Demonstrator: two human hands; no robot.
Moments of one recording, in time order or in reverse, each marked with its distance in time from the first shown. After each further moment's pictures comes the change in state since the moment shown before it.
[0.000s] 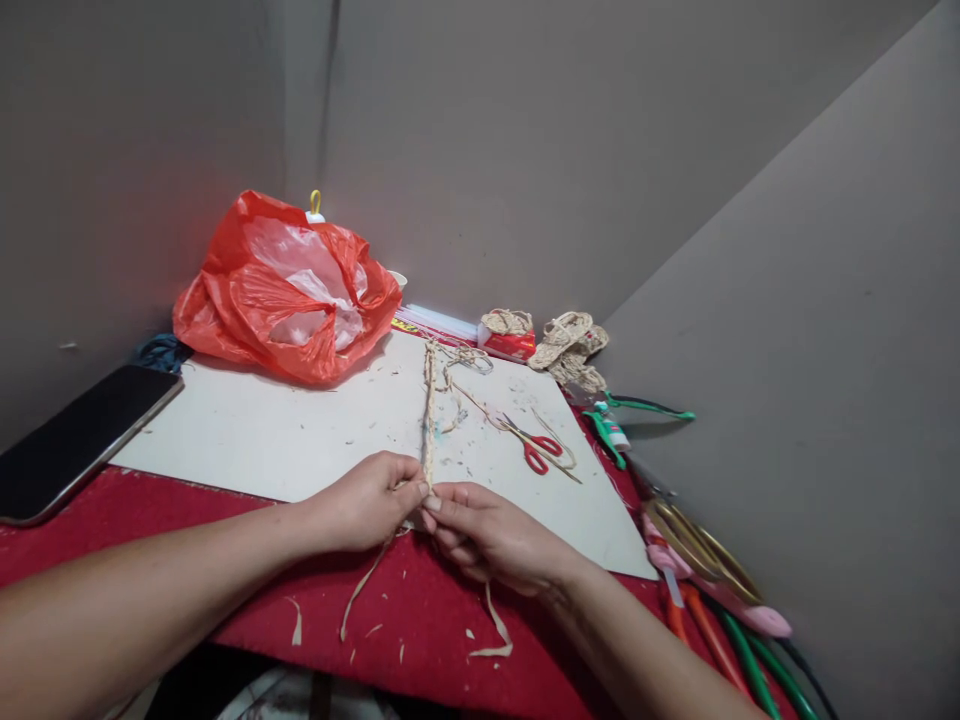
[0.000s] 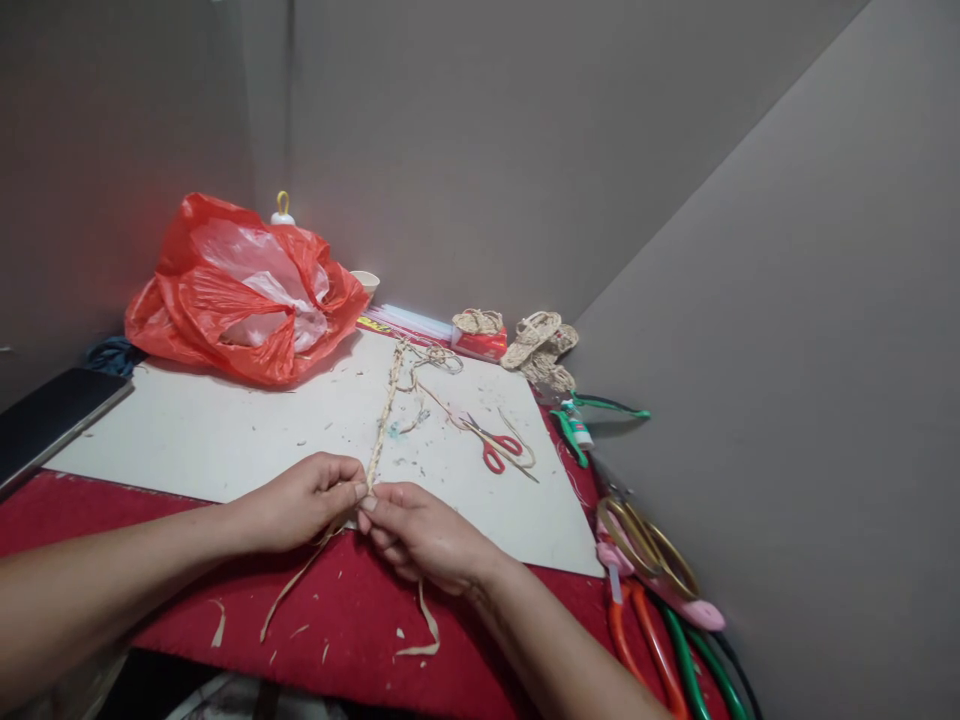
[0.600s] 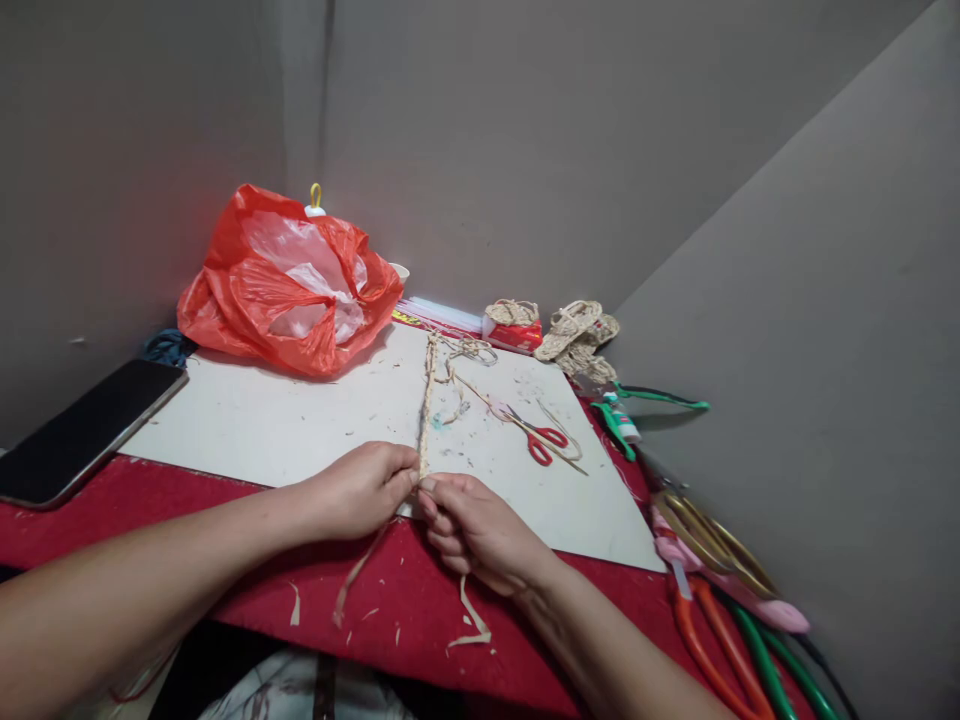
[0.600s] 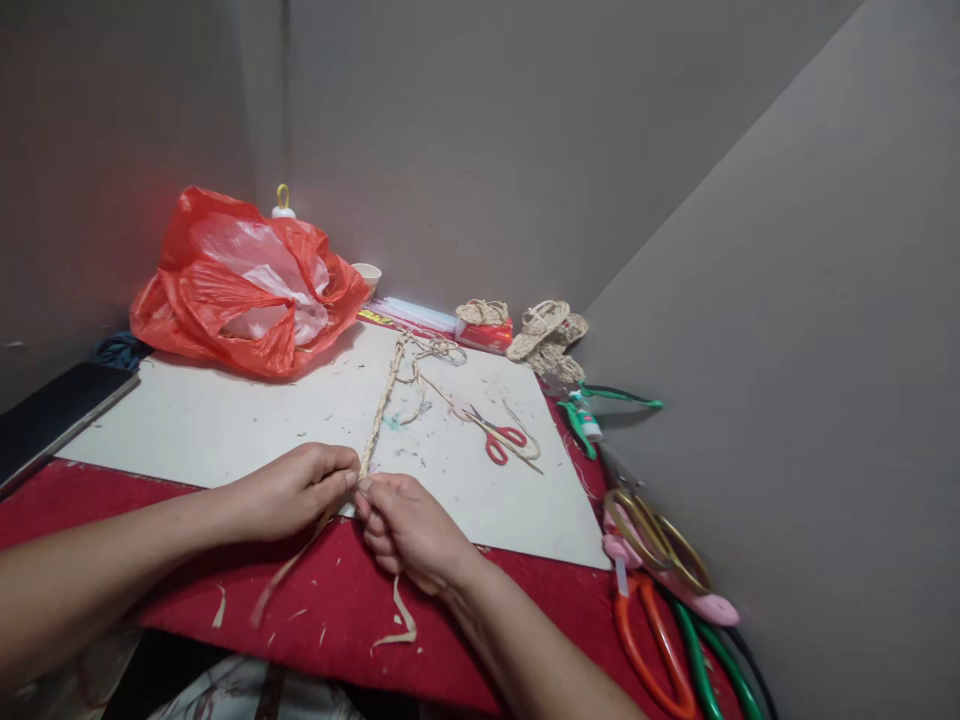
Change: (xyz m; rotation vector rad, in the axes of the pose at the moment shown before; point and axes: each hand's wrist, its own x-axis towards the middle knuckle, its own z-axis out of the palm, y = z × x) left_hand -0.004 0.007 -0.006 0.382 0.007 0.079; right_hand 0.009 0.012 0.012 0.163 0.068 -0.113
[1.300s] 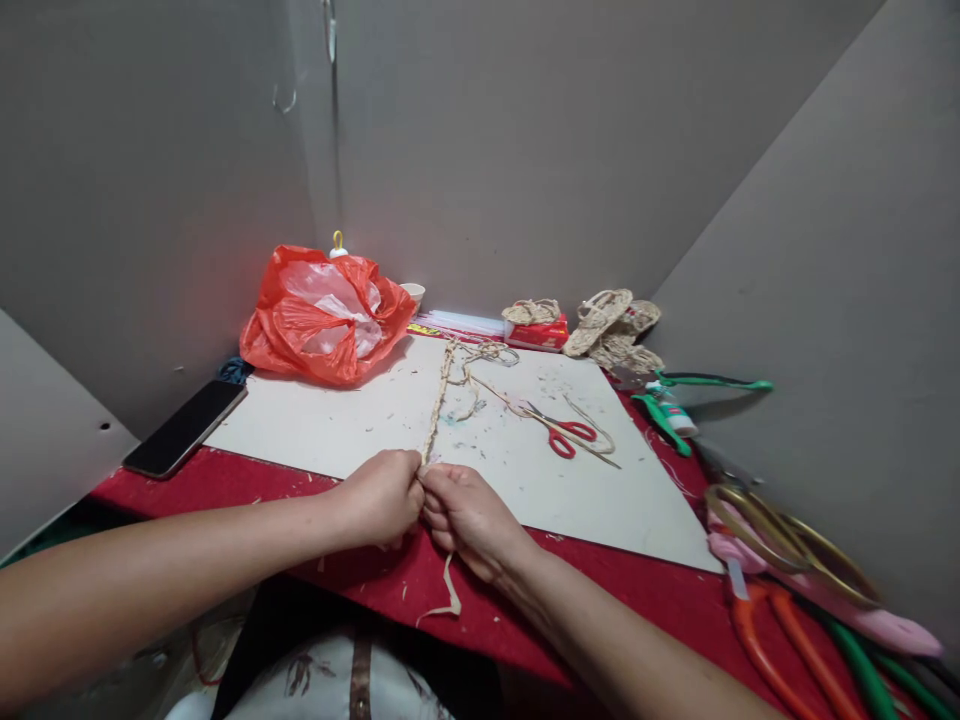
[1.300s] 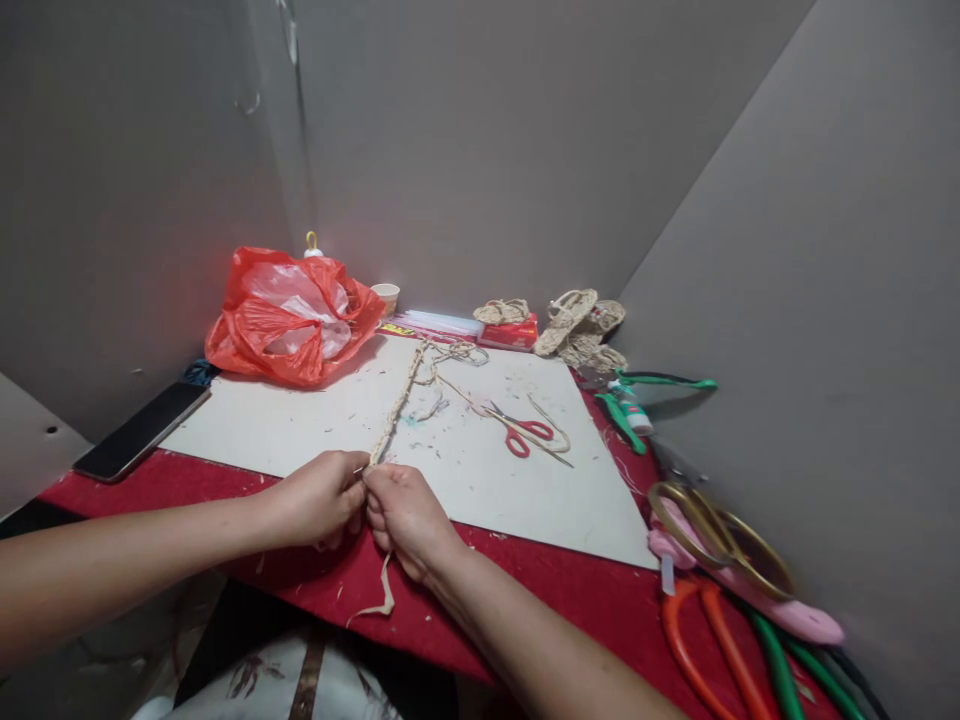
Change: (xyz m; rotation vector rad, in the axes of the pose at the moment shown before) left_hand -0.017 0.033 0.035 0.127 0.075 -0.423; right_hand -0.003 0.016 0.014 0.104 0.048 -0.169
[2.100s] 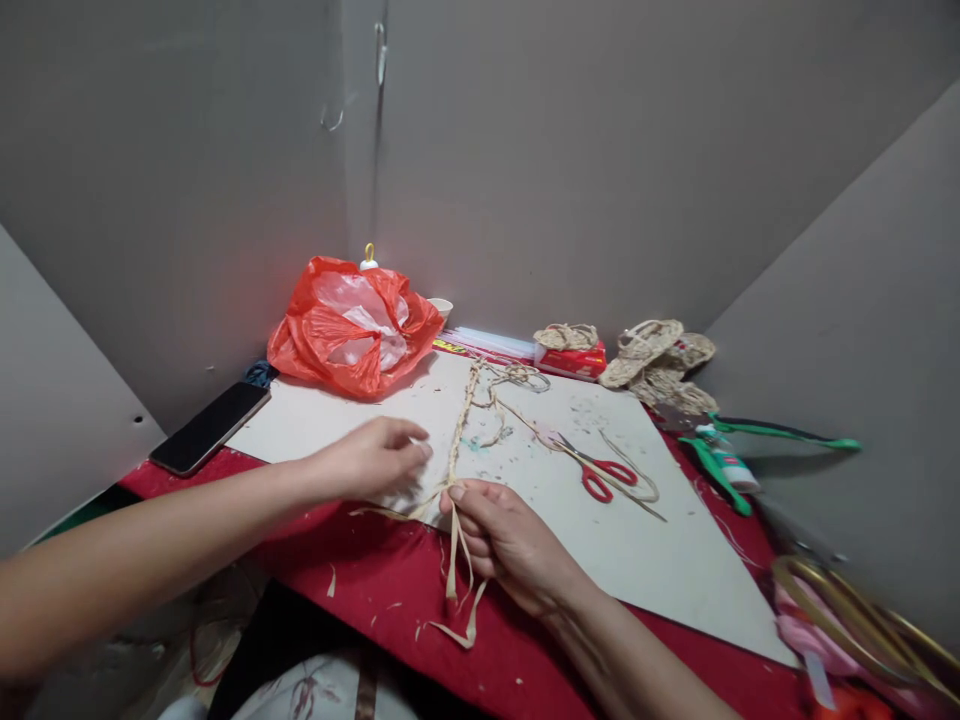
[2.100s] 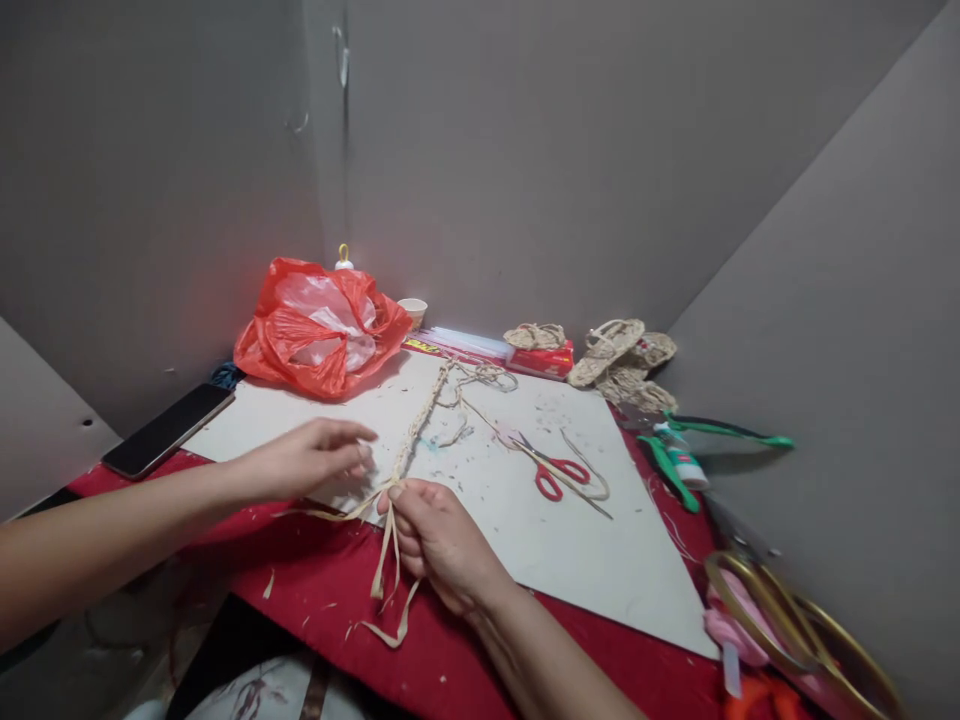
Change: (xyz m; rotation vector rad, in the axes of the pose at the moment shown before) left_hand -0.001 0.003 -0.057 -0.347 0.150 0.075; right_hand -0.001 -0.019 -0.016 -0.026 -0.149 0.044
